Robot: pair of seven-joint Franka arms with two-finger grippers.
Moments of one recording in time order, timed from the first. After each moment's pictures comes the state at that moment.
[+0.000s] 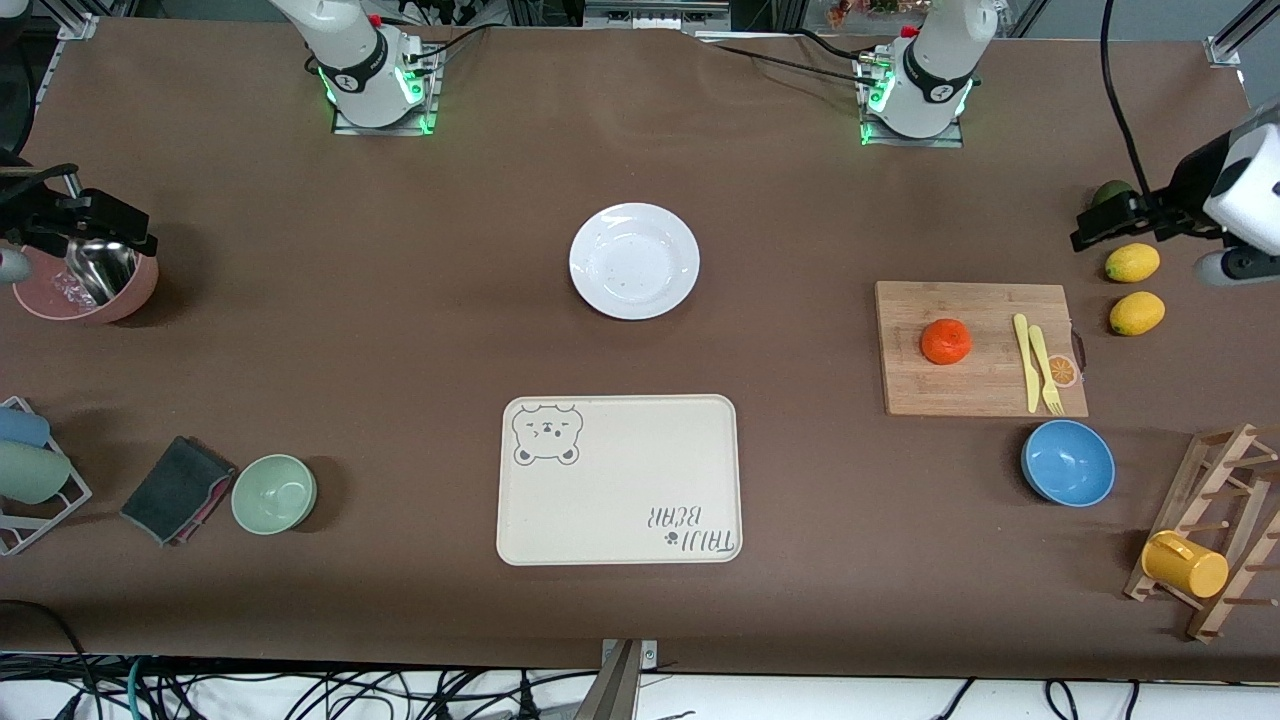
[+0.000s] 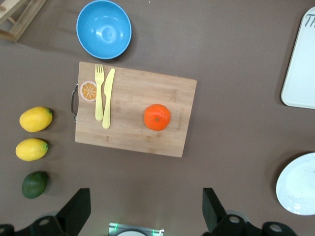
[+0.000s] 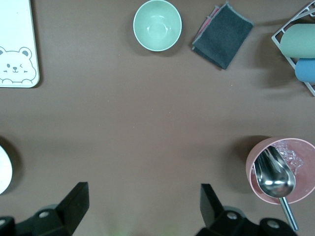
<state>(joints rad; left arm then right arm) 0.08 0.03 -0.07 -1.61 -0.03 1.51 -0.16 -0.06 0.07 0.02 -1.54 -0.02 1.53 -0.07</state>
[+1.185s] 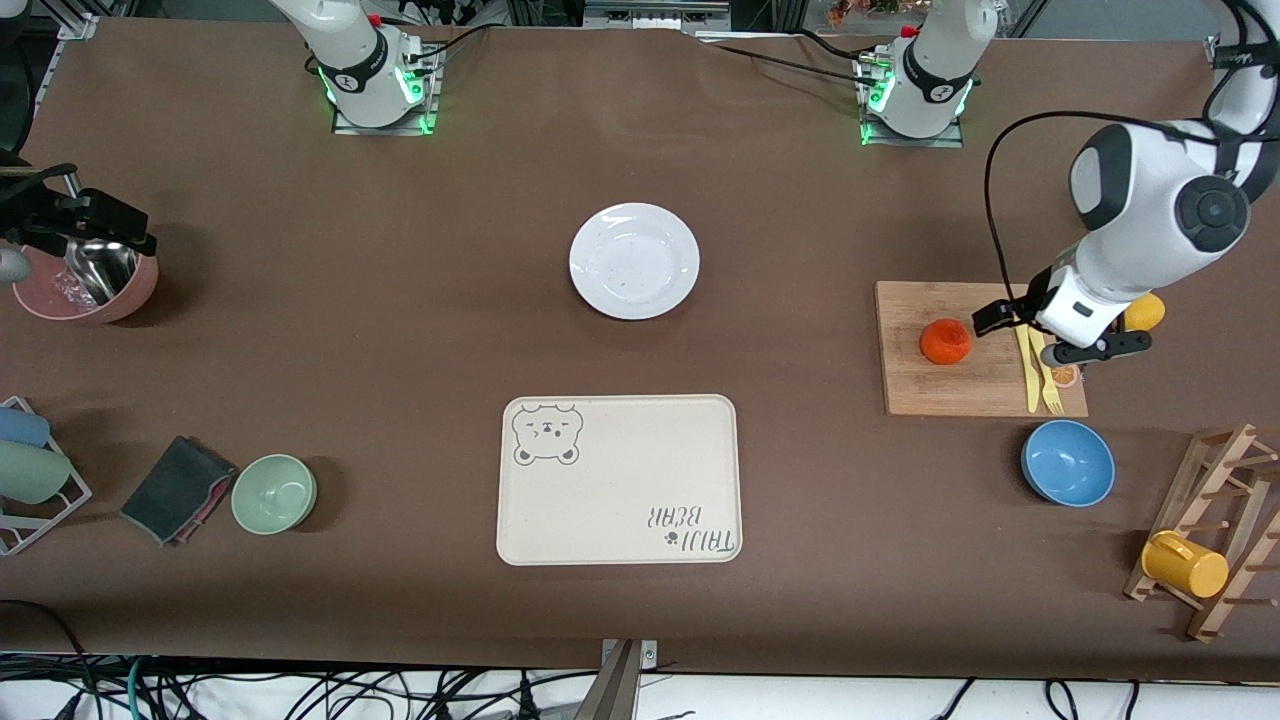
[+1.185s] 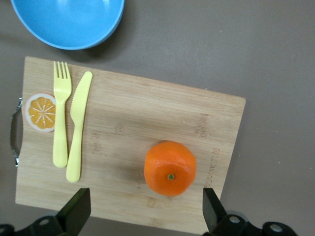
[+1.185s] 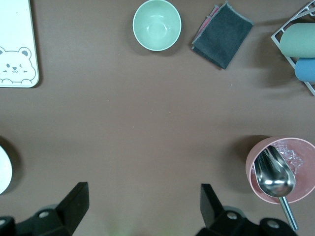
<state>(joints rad) 0.09 0.12 -0.06 -2.21 -0.01 2.26 -0.16 -0.07 0.07 0.02 -1.54 -0.02 1.53 -0.07</state>
